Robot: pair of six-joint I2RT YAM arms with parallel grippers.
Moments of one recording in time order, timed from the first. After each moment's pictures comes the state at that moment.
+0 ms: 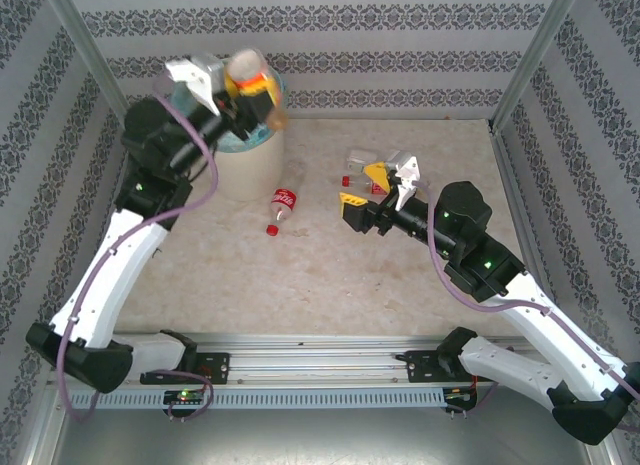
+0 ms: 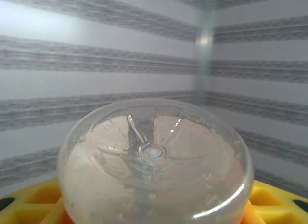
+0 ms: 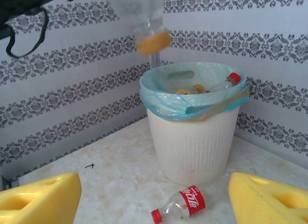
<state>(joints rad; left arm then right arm) -0.30 1.30 1.55 0.01 0.28 -0.12 0.68 0.88 1.02 -0.17 -0.21 0.10</state>
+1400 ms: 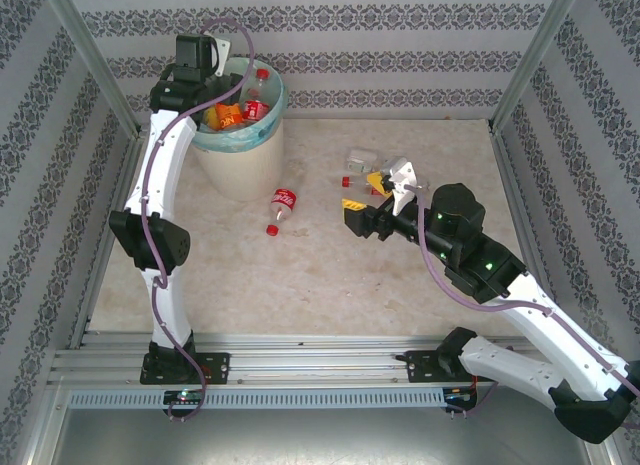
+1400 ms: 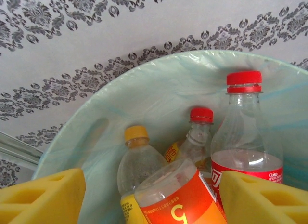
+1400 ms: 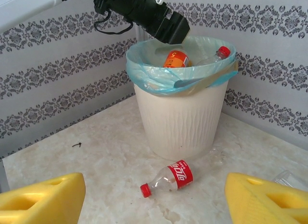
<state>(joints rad) -0.12 2.07 2.41 -0.87 -0.14 0.17 0.71 0.88 1.03 -0.29 -0.13 0.06</state>
